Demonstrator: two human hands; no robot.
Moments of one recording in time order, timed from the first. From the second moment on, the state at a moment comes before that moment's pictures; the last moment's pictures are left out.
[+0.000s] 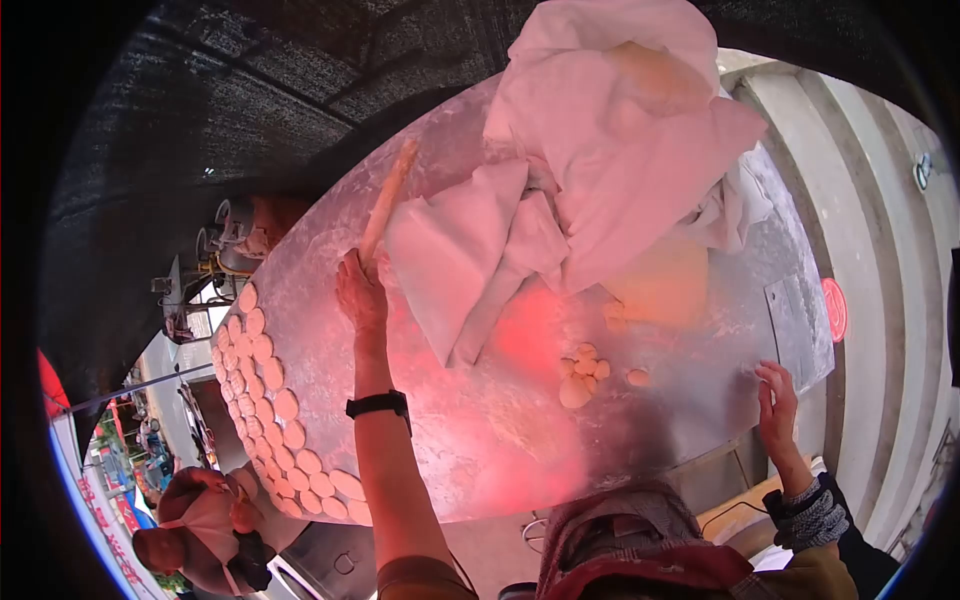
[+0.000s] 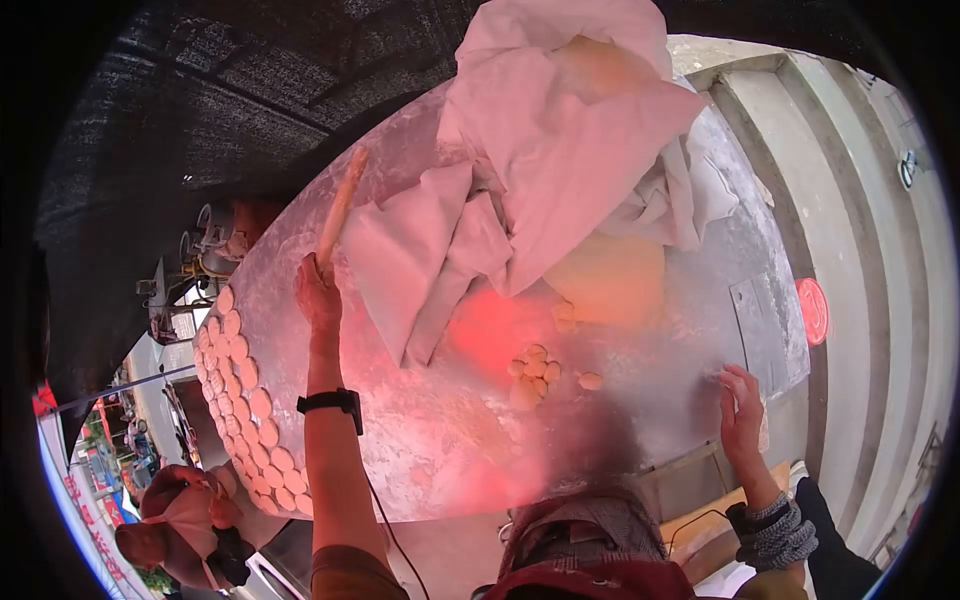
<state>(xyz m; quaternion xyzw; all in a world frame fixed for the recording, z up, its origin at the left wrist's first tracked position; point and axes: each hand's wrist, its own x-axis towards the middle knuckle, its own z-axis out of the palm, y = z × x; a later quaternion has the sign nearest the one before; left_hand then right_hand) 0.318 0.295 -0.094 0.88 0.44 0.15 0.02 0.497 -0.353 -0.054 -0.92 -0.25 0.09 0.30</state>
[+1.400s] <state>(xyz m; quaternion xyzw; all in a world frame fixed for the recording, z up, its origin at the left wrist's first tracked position) 0.361 0.403 -0.191 0.78 0.59 0.22 -0.01 0.476 -0.363 0.006 -0.89 -0.31 0.26 0.21</state>
